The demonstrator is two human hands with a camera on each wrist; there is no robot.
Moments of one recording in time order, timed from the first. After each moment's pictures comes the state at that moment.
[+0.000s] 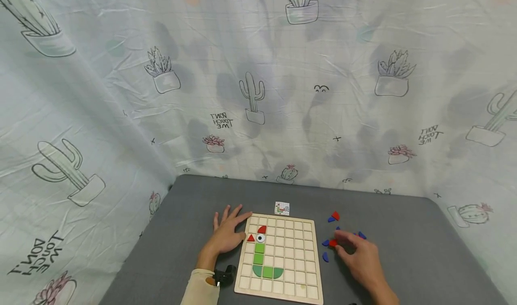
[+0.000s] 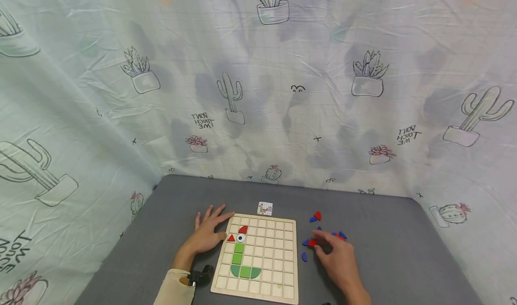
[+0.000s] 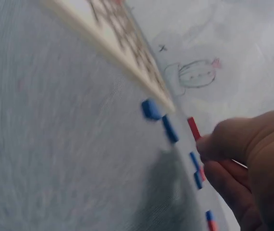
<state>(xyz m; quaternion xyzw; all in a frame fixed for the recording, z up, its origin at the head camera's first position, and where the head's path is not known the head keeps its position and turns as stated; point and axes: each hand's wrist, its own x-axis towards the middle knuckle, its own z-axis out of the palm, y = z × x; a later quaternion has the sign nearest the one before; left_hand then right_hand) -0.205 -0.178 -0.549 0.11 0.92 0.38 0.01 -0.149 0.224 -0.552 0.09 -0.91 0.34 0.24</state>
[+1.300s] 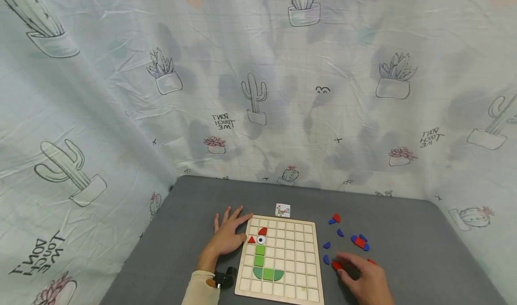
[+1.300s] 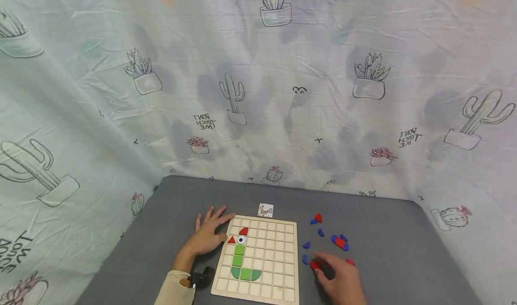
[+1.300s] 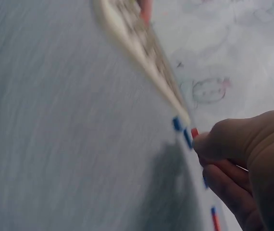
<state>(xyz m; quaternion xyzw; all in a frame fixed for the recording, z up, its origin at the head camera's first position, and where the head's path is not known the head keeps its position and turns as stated) -0.207 -0.179 -0.553 0.12 0.92 0.38 0.01 -0.102 0.215 -0.550 0.07 -0.93 0.32 0.18</state>
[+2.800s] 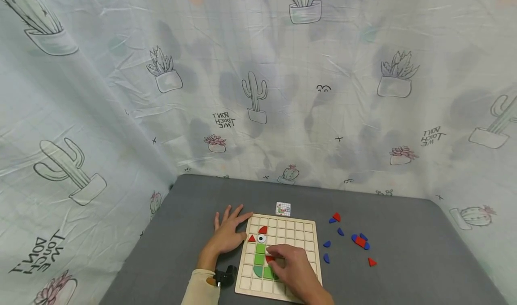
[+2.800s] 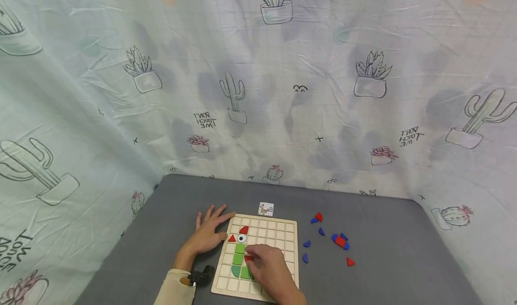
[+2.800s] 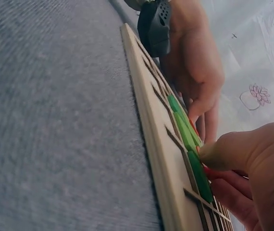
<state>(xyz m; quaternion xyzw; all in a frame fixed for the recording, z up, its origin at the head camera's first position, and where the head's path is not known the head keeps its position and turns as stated) -0.205 -0.180 -0.550 0.12 0.92 0.38 0.01 -0.135 0.071 -0.552 0.28 -0.87 0.39 0.11</state>
